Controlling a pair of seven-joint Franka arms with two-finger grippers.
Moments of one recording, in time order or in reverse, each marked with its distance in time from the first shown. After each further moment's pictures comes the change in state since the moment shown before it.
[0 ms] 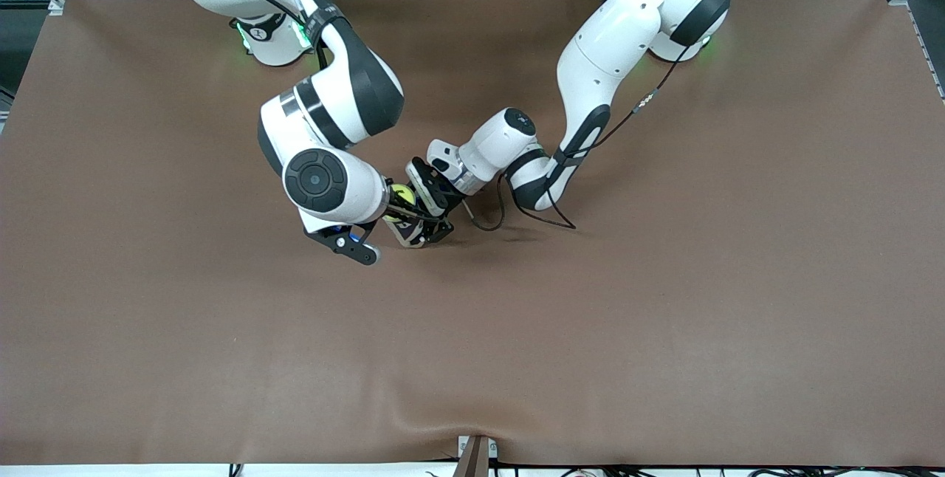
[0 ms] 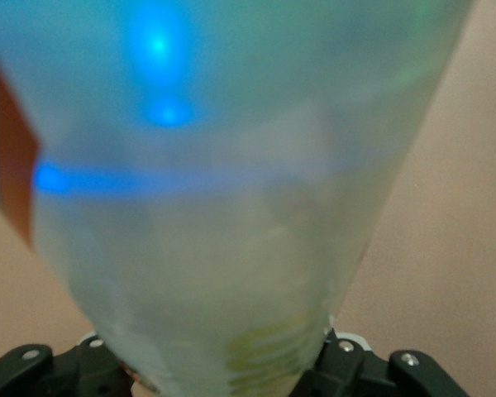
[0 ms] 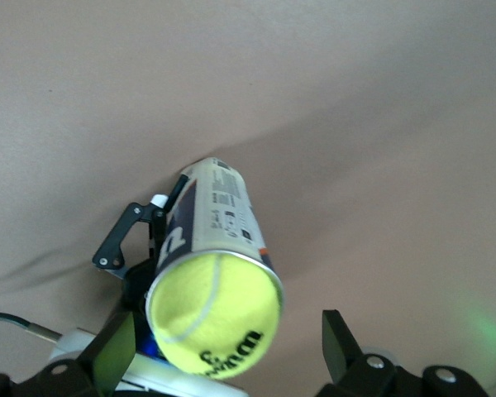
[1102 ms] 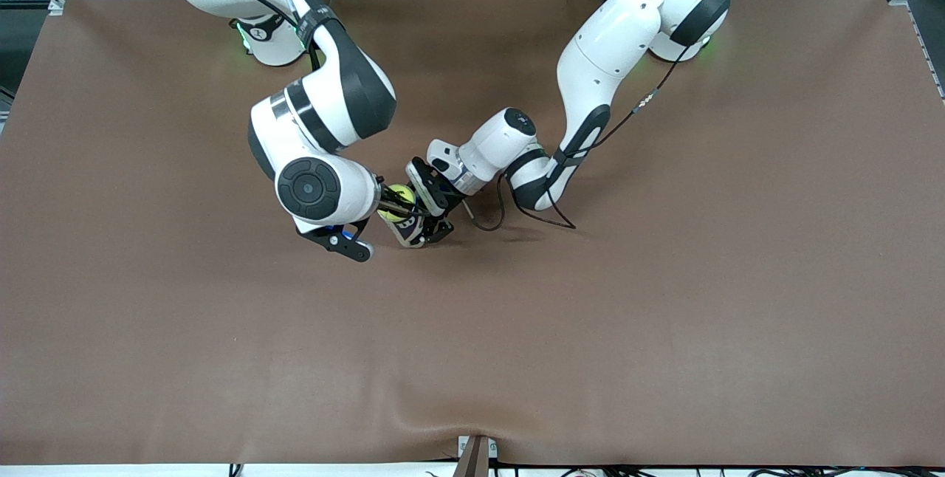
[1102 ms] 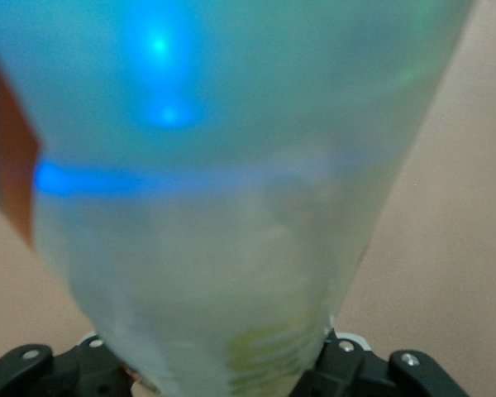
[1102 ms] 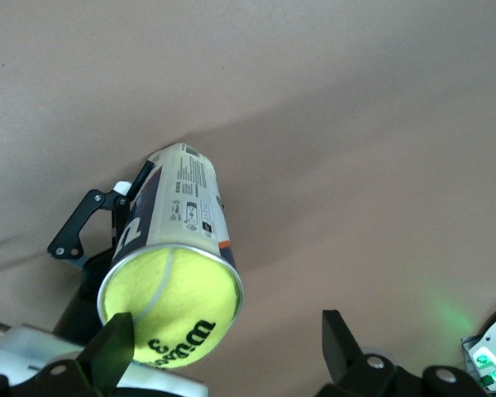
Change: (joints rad) left arm 0.000 0.000 0.000 0.000 0.000 0.000 0.001; right arm -0.012 0.016 0.001 -0.002 0.001 -0.057 -0.042
